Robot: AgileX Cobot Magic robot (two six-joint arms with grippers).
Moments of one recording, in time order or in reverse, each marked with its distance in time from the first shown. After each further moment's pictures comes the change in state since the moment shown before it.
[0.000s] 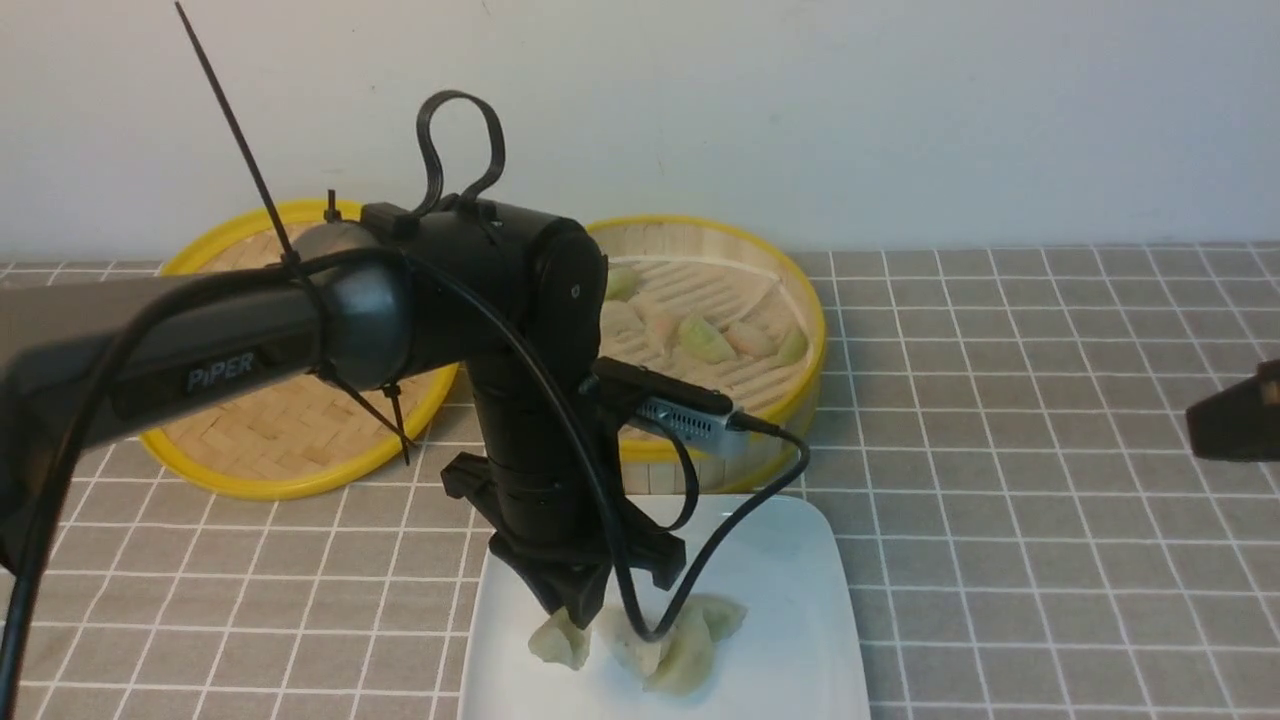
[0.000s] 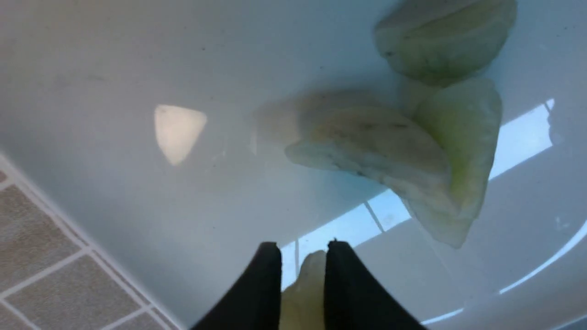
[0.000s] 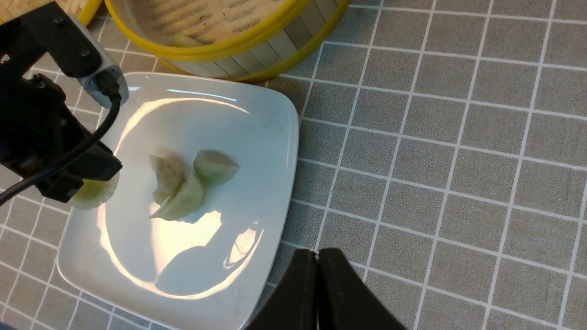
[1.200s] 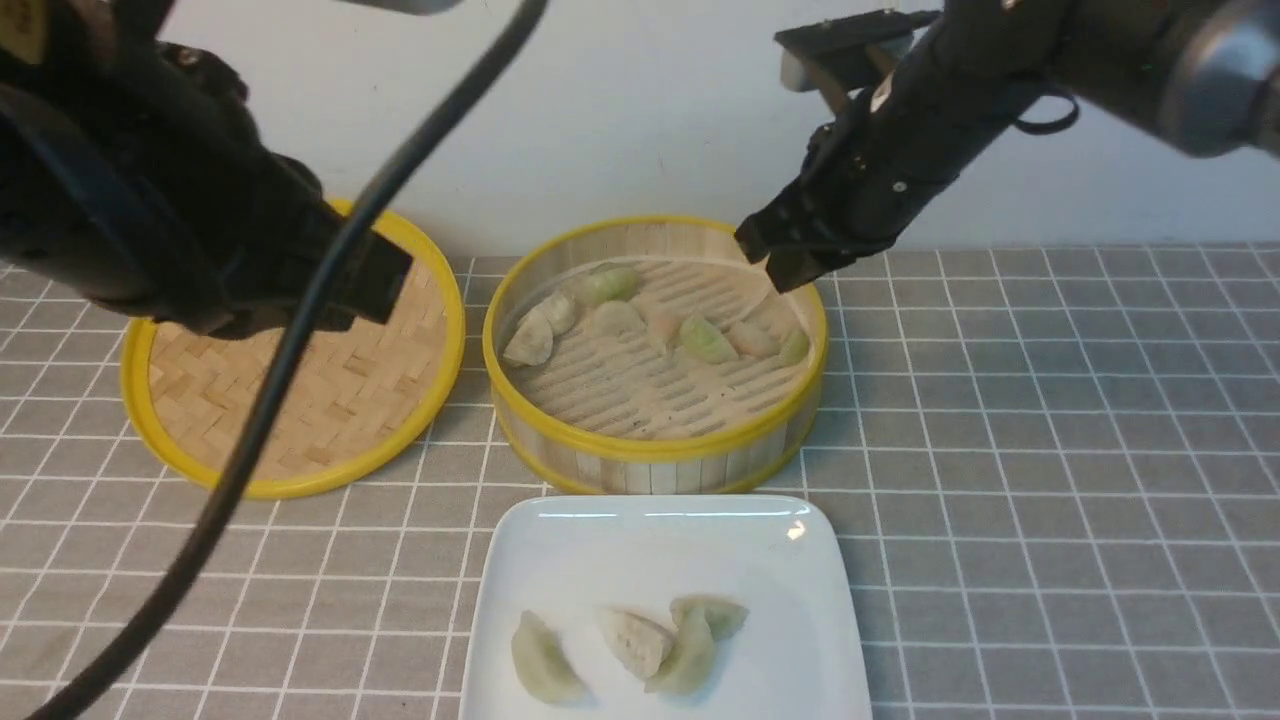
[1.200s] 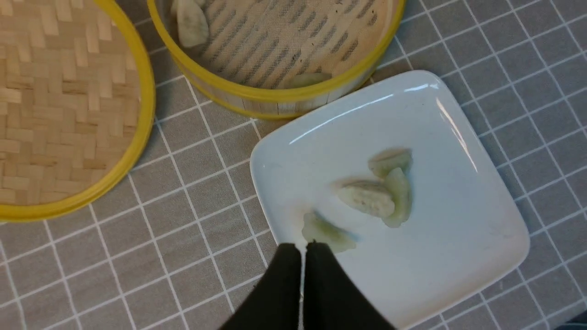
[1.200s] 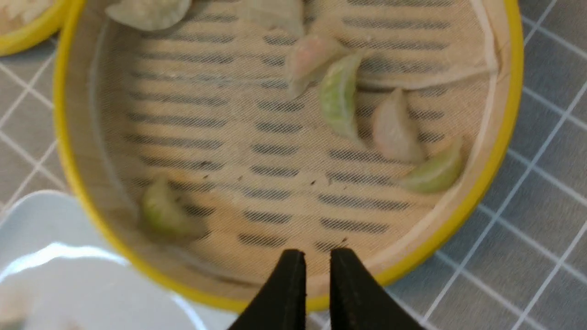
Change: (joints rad) right arm 0.430 1.007 -0.906 -0.323 -0.075 0.076; left arm 0.027 -0.729 -0.052 0.168 0.117 -0.128
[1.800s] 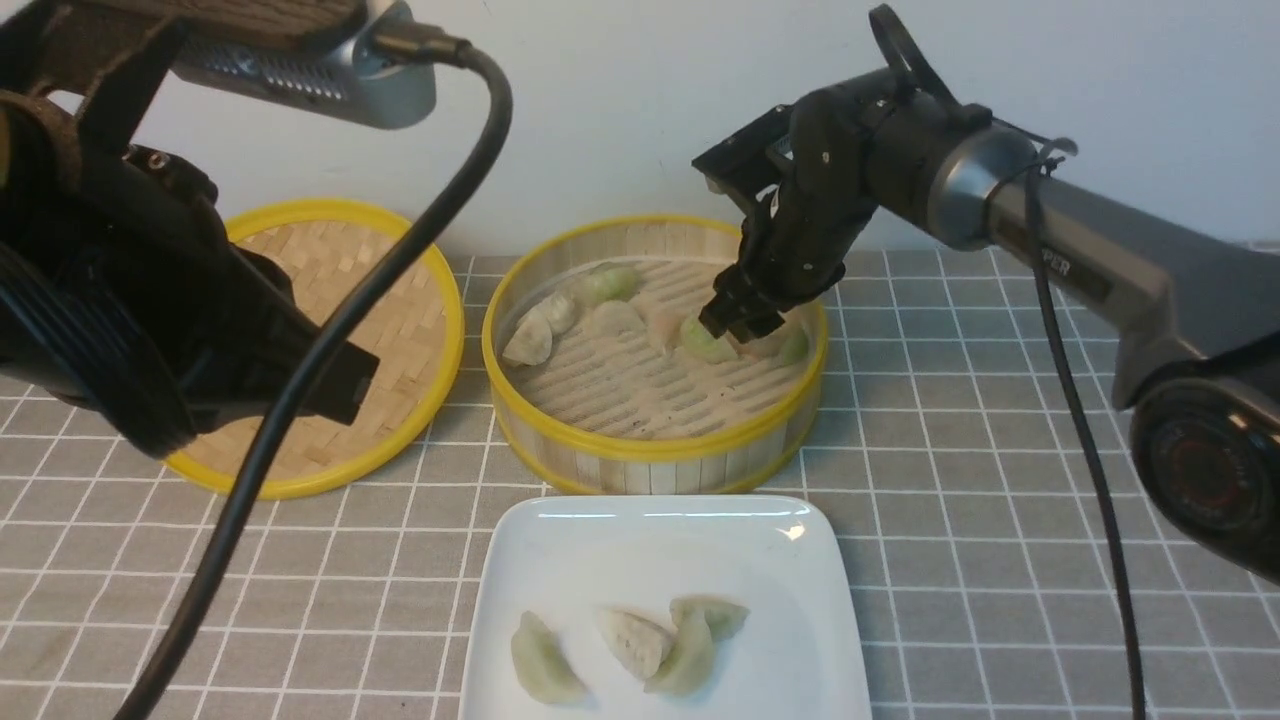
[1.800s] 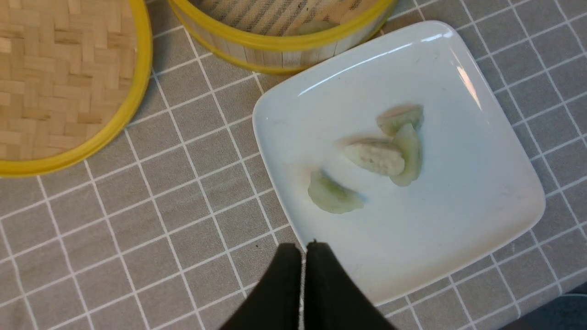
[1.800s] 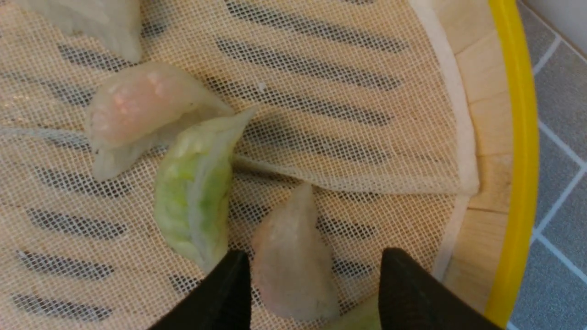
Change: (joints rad) right arm 0.029 0.329 -0.246 -0.204 -0.071 -0.043; left arm 0.000 -0.038 0.102 0.000 0.002 -0.003
